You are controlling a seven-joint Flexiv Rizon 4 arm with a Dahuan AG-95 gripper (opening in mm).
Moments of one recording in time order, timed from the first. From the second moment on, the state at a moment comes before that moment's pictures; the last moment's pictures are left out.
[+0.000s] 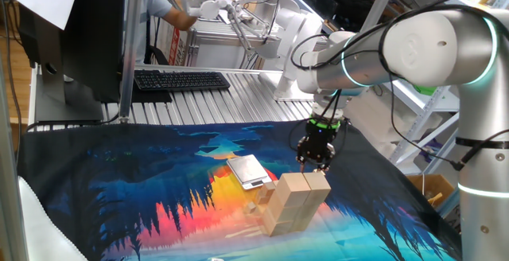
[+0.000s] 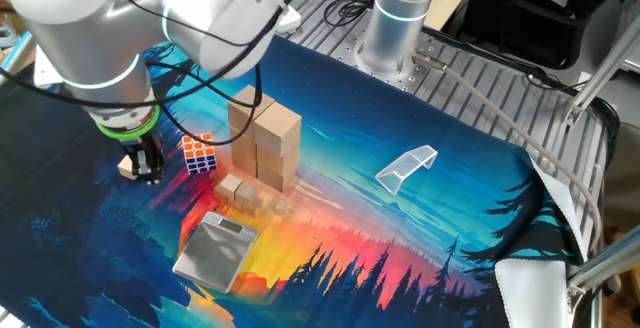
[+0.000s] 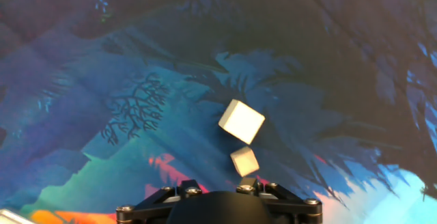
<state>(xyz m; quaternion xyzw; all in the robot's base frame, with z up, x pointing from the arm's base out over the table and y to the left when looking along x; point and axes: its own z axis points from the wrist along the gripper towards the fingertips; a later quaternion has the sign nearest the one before) 0.610 -0.218 0.042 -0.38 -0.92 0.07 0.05</state>
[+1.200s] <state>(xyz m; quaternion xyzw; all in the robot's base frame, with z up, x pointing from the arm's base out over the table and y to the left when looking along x) 0.641 -0.288 0.047 -0.53 -0.84 0.07 0.04</state>
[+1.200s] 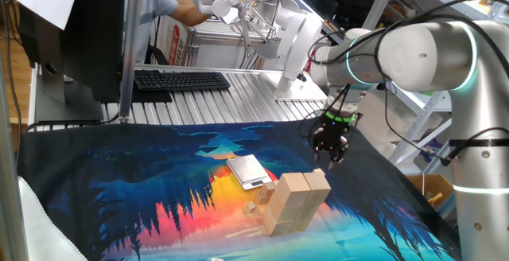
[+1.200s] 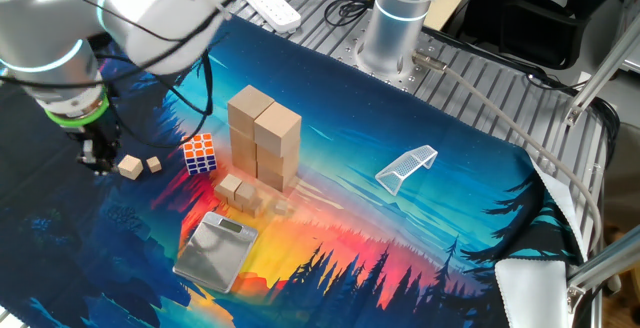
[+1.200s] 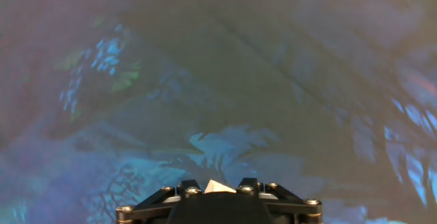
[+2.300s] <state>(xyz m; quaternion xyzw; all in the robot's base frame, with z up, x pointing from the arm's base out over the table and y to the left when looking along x) 0.622 -0.274 0.029 -0.64 -0.77 0.05 0.03</state>
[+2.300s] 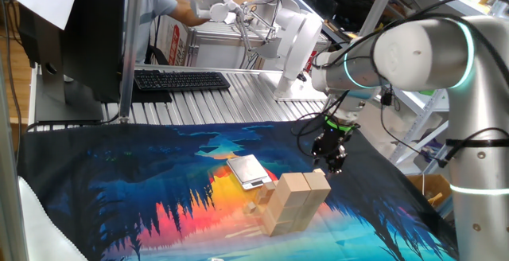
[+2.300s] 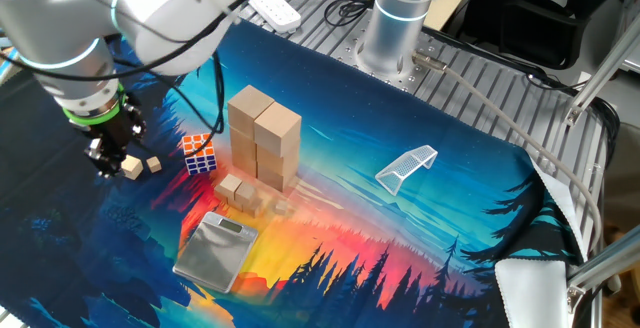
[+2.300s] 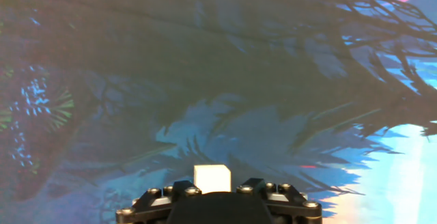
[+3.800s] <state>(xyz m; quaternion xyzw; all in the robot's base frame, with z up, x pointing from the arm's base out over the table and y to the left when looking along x) 0.626 -0.273 0.016 -0.63 -0.78 0.04 0.02</state>
